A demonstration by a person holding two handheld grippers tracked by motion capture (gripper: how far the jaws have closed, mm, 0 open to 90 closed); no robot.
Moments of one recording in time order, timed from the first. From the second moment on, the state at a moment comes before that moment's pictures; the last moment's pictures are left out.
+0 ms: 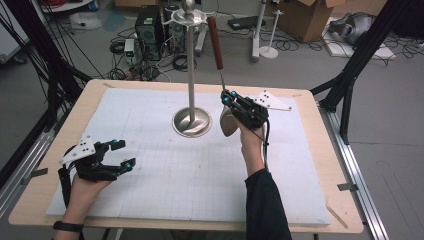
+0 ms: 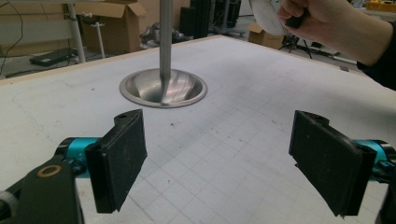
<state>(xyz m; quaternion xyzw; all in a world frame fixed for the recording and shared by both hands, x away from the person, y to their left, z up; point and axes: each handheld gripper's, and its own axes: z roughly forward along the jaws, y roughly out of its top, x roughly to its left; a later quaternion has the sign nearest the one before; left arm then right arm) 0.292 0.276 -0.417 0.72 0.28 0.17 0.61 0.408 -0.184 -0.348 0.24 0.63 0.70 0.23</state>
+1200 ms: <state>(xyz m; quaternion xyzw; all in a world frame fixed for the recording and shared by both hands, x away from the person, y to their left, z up) 0.292 0.274 -0.418 0.73 0.27 0.16 0.61 0.417 -0.166 -0.346 0.25 0.65 0.68 0.23</state>
